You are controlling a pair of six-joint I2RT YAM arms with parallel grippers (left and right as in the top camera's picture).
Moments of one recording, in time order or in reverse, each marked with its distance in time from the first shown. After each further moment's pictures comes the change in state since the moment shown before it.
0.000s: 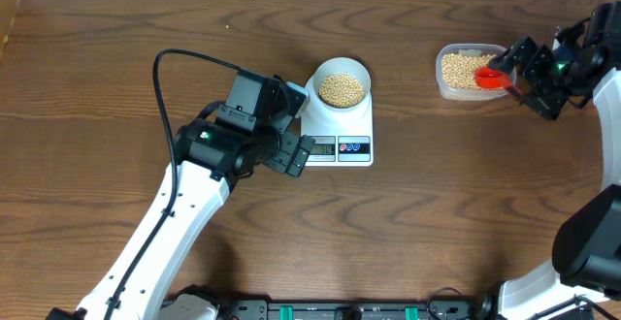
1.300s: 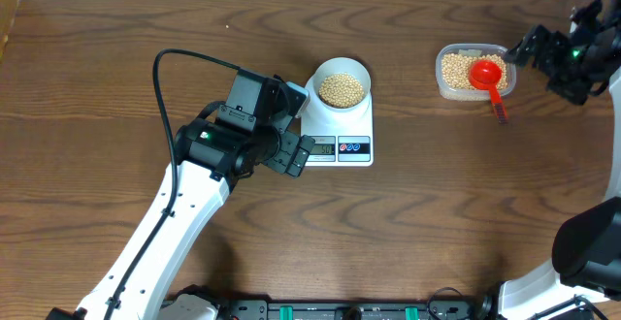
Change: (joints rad) left arm 0.000 0.000 0.000 0.000 0.000 0.000; right arm 0.000 0.000 0.189 -0.130 0.123 -0.156
